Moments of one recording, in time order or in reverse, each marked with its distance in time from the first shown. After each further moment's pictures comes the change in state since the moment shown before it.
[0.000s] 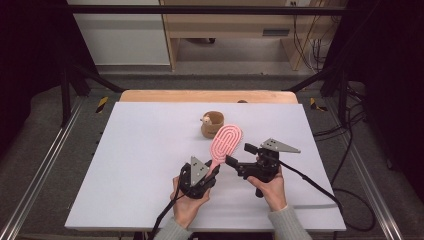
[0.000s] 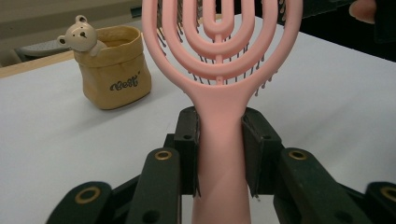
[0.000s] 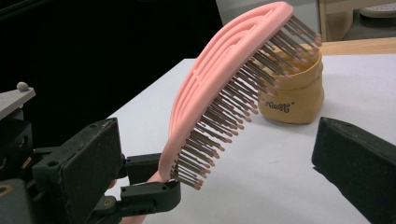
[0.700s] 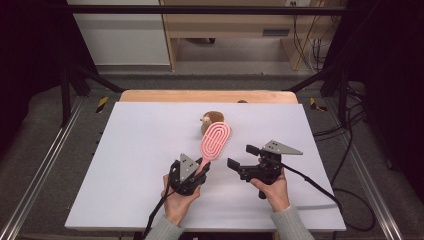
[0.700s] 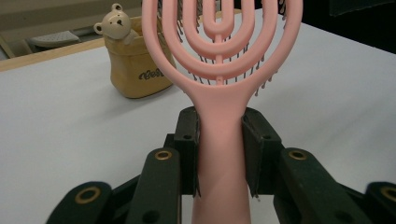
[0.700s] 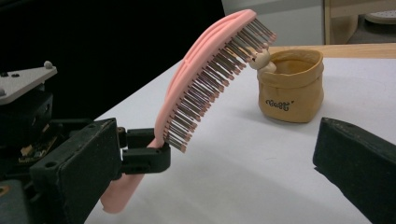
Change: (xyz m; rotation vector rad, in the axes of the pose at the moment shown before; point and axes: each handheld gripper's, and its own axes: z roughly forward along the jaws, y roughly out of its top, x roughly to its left) left arm 0.024 -0.004 -0.006 0.015 0.026 -0.030; right arm 0.000 -0.002 -0.007 0.007 0.016 -0.037
